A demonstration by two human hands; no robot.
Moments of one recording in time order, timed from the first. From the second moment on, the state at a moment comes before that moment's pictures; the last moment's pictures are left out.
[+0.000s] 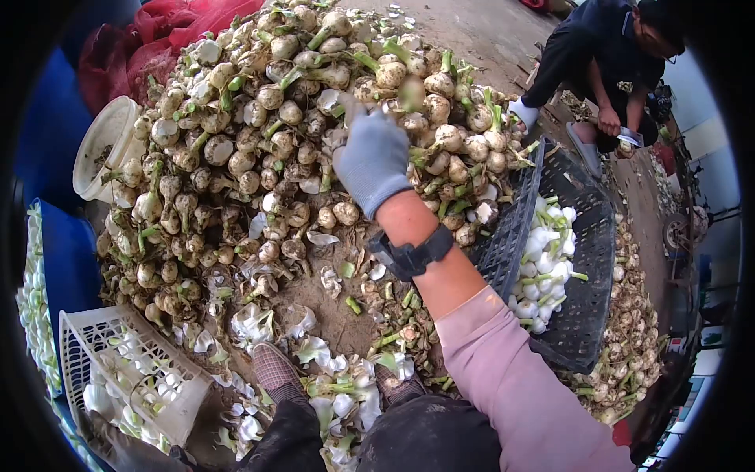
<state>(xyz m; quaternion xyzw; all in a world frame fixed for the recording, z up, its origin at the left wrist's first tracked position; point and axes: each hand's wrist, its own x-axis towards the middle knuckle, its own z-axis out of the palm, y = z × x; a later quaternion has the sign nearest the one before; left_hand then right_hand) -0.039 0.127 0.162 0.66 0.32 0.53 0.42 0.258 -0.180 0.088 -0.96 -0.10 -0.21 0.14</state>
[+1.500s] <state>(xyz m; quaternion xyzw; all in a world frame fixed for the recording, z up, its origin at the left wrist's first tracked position) -0.020 0.025 0.002 0.39 0.23 -0.14 0.88 0.054 -0.144 -0.012 -0.78 -0.09 0.37 0.50</state>
